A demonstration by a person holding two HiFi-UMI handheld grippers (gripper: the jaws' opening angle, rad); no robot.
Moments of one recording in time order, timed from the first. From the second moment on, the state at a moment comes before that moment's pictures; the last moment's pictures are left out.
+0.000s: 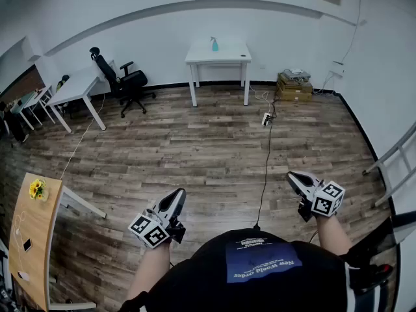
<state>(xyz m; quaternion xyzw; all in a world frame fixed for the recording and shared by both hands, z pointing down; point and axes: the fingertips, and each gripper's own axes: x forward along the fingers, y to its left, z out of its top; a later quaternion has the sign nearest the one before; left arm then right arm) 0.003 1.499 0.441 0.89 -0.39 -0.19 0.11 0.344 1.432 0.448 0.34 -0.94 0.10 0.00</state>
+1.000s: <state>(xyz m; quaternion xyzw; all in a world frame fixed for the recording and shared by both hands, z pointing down) -0.062 1.462 0.452 0.89 -0.40 -0.18 0.12 0.263 1.391 0.455 0.30 -0.95 0.11 0.01</state>
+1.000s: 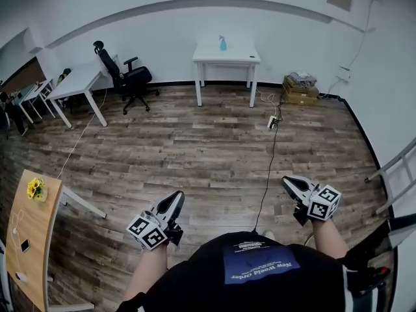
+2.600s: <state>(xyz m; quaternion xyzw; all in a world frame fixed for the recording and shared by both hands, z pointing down) 0.148 1.137 0.439 0.90 -0.37 -0.20 0.13 0.464 1.081 0.455 0.32 -0.94 0.09 0.04</state>
